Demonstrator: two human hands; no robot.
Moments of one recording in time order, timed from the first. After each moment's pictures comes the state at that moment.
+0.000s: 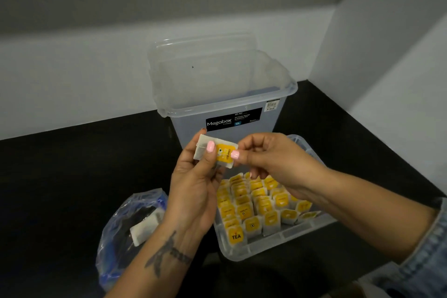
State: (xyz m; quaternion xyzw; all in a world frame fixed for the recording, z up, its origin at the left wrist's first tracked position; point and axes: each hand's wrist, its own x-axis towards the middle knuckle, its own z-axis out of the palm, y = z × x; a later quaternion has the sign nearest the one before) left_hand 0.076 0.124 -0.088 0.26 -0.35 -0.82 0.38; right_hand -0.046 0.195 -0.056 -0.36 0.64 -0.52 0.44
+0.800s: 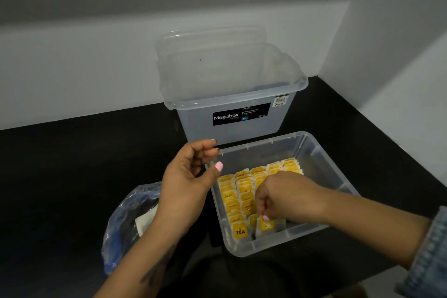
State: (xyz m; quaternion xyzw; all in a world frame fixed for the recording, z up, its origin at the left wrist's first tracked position) left_hand 0.104 0.113 -0.105 0.33 -0.67 -0.57 0.34; right_hand -0.058 0.211 -0.104 -0.62 0.74 0.03 0.28
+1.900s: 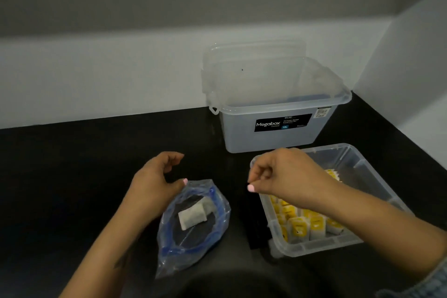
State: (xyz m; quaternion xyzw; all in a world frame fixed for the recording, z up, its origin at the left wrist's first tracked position) left_hand 0.215 0.033 -0.103 0.48 -0.80 -0.35 0.12; right_hand 0.011 0.164 -0.054 -0.58 0.77 -0.13 0.23
